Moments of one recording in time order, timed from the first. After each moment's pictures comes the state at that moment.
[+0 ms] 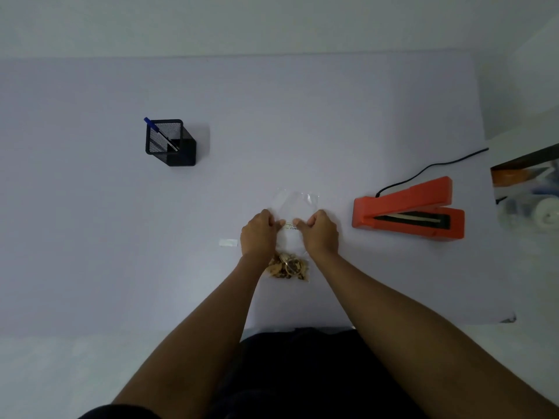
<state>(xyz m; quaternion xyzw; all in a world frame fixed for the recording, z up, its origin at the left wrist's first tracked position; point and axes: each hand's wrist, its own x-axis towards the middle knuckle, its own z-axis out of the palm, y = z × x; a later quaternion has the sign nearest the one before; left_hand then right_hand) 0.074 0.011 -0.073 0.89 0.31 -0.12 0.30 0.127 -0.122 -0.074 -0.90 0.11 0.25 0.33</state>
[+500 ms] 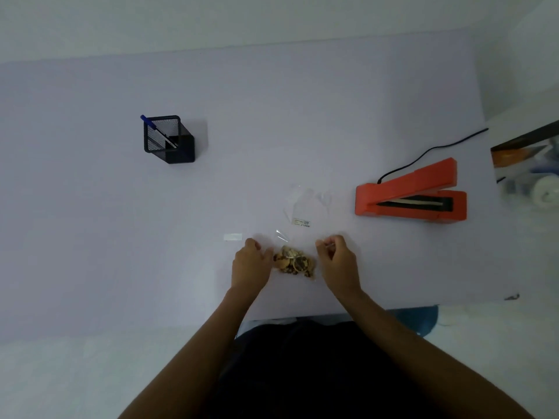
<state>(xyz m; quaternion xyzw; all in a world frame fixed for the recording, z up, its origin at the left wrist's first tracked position) -0.006 0.016 -0.044 0.84 0.36 -0.19 0.36 0.047 -0.177 -0.060 -0.88 0.09 0.21 0.41</state>
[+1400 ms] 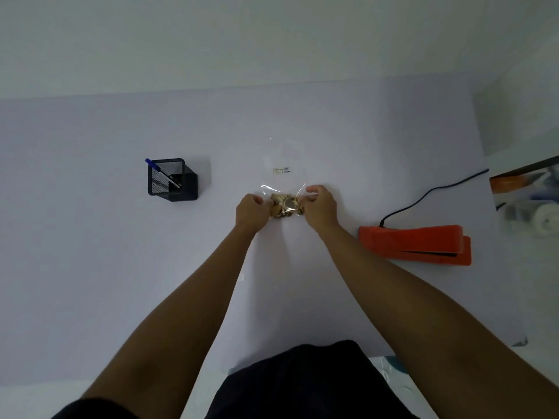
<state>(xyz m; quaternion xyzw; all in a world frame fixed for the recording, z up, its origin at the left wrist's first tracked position) 0.186 0.086 -0.051 0.78 0.40 -0.15 0.46 0.243 -0.071 -0.064 -0.86 0.10 0.22 0.44</state>
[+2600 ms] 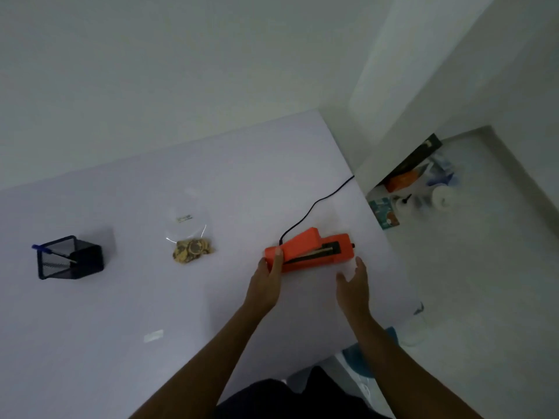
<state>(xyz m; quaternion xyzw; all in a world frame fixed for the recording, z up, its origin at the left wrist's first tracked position) 0.149 -0.155 0.033 0.77 0.24 -0.25 0.54 0.139 -0.353 -0.018 -0.82 0.35 0.10 0.45</state>
